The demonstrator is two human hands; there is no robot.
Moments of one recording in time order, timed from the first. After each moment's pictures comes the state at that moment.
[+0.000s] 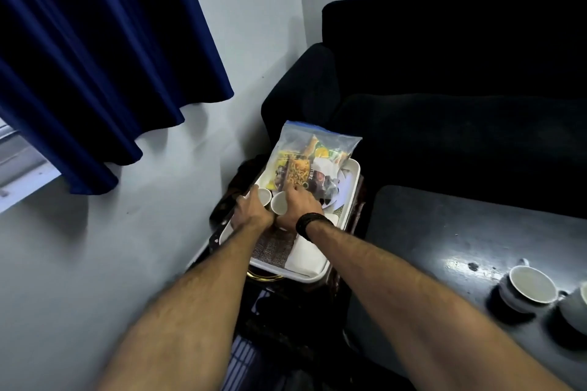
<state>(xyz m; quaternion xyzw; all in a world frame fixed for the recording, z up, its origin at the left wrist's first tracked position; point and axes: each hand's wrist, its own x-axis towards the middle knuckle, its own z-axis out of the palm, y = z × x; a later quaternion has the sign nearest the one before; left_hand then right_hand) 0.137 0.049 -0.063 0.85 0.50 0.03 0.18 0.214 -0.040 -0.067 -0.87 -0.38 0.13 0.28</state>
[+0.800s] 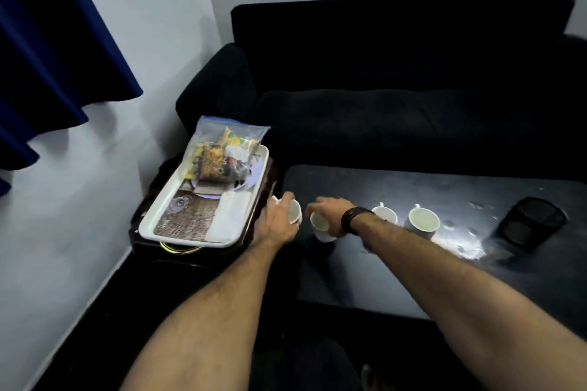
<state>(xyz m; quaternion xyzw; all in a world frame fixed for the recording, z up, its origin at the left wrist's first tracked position) 0.156 -0.190 -0.073 0.95 0.22 0.02 0.20 0.265 -0.322 -0.063 -0.89 -0.43 0.17 -0.02</state>
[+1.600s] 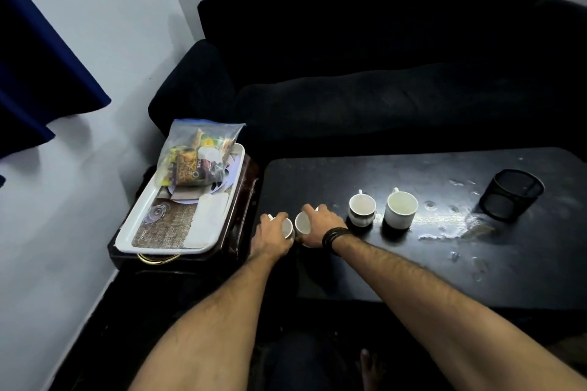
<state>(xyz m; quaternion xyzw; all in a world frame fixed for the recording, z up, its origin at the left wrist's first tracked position) 0.166 -0.220 -0.112 0.95 0.24 -0.08 0.20 0.238 -0.347 -0.113 -0.93 -0.24 0.19 0.18</state>
